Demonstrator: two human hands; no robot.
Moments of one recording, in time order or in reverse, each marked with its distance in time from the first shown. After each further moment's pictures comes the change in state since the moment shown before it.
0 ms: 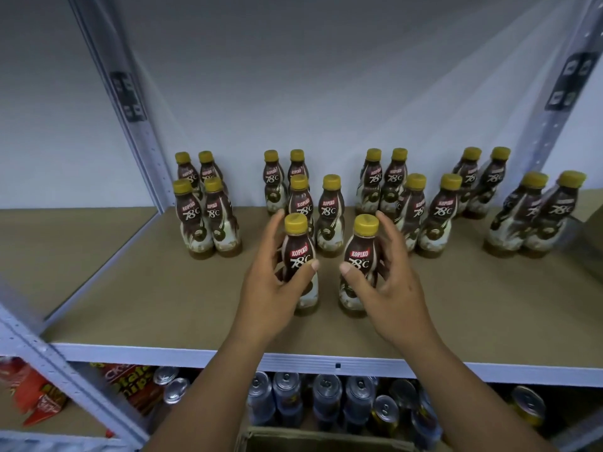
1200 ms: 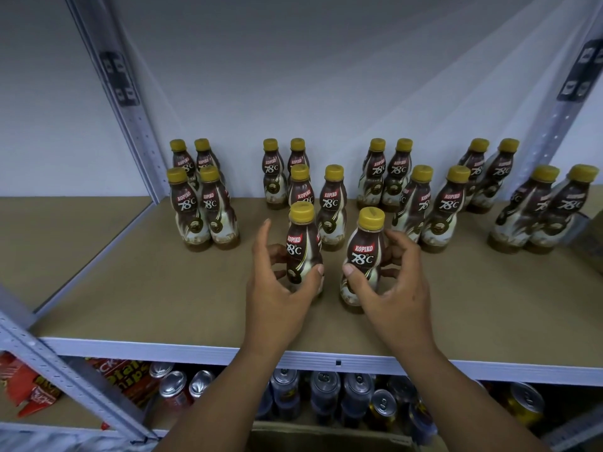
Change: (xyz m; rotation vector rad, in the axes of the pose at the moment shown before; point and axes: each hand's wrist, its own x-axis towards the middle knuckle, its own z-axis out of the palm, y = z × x) left_hand -0.014 -0.019 0.018 0.118 0.207 -0.027; right_hand -0.009 0.023 0.008 -0.215 0.213 0.002
